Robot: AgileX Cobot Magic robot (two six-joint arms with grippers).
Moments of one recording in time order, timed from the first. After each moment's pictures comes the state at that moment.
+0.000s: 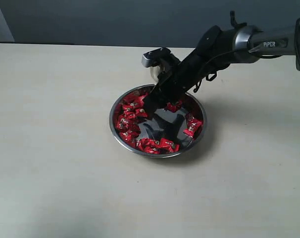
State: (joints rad) left arm -0.11 0.00 0.00 0.14 0.32 -0.06; right arm 0.39 2.27 -1.57 0.79 0.74 -0.97
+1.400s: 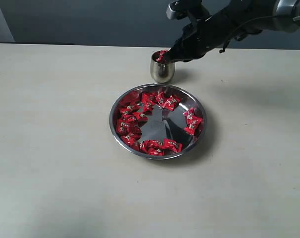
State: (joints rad) left arm -0.11 0.00 0.00 0.14 0.32 -0.06; right arm 0.30 2.11 -1.60 0.70 0.57 -0.92
